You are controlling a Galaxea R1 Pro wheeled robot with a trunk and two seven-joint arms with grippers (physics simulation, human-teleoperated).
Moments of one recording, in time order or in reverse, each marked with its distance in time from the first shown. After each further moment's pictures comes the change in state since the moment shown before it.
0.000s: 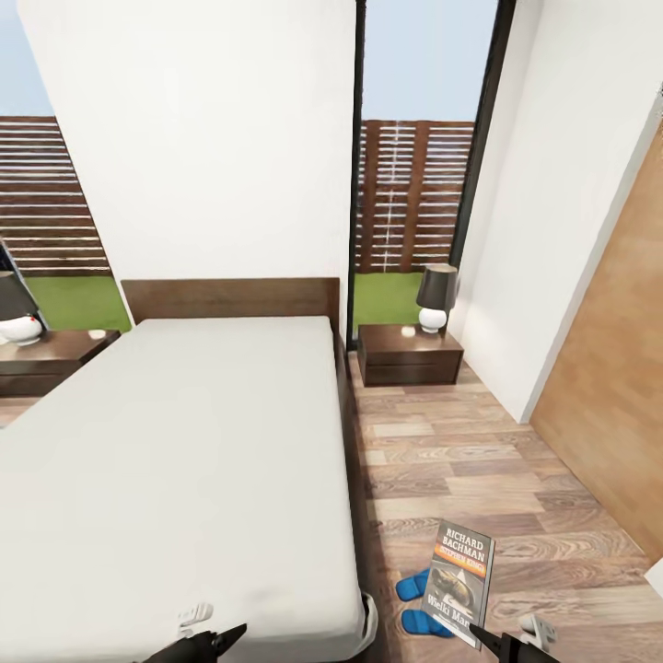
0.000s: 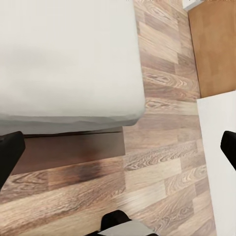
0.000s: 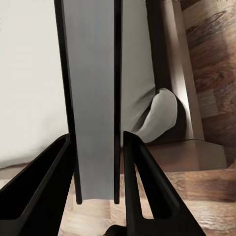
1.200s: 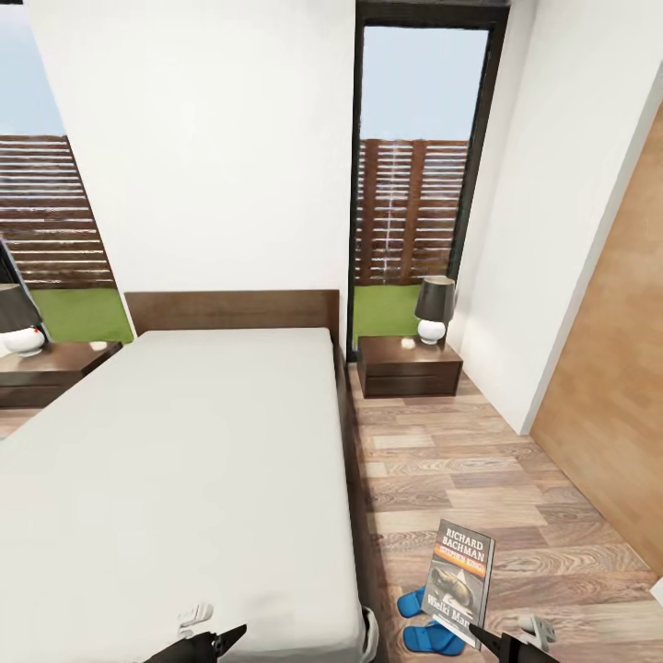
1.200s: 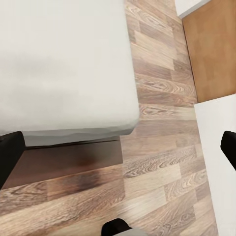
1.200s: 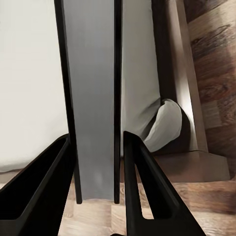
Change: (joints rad) left arm 0.002 0.000 0.000 0.000 0.000 0.000 0.000; right arm 0.000 0.001 0.000 0.000 0.000 0.000 -0.001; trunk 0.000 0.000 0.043
